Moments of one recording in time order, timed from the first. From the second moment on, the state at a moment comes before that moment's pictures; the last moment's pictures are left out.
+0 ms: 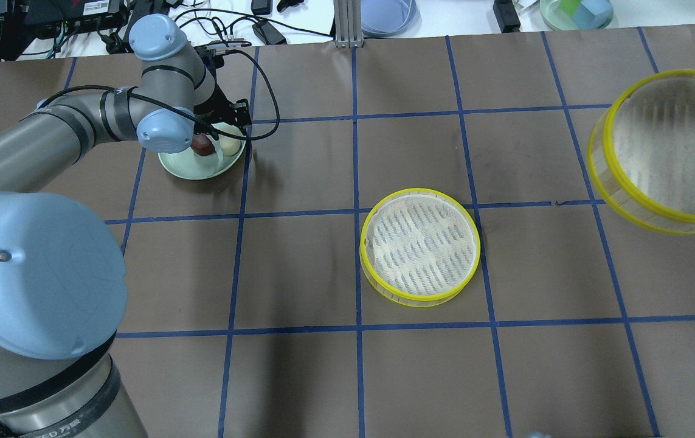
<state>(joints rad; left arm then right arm) -1.52 -2.21 -1.51 -0.82 1.52 -0.07 1.07 -1.47 1.50 -1.63 -1.74 -0.77</state>
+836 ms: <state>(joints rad) -1.51 -2.20 -1.52 -0.83 1.53 -0.03 1.16 -1.51 1.51 -1.44 -1.77 -0.63</state>
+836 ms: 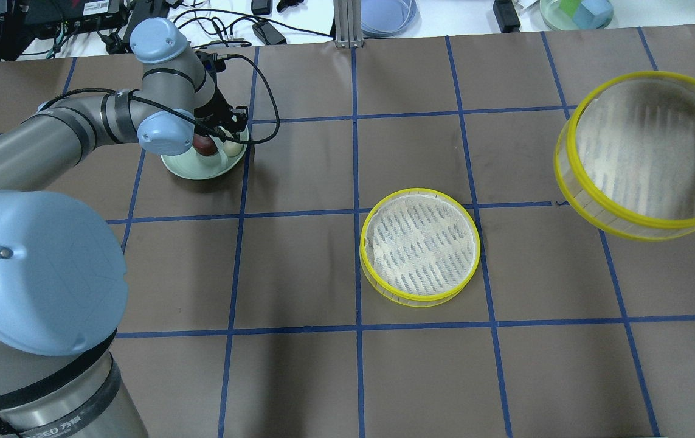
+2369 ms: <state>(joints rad) -1.99 -1.94 -1.55 -1.13 1.49 -0.75 1.18 -1.51 1.51 -1.42 -1.77 -0.63</state>
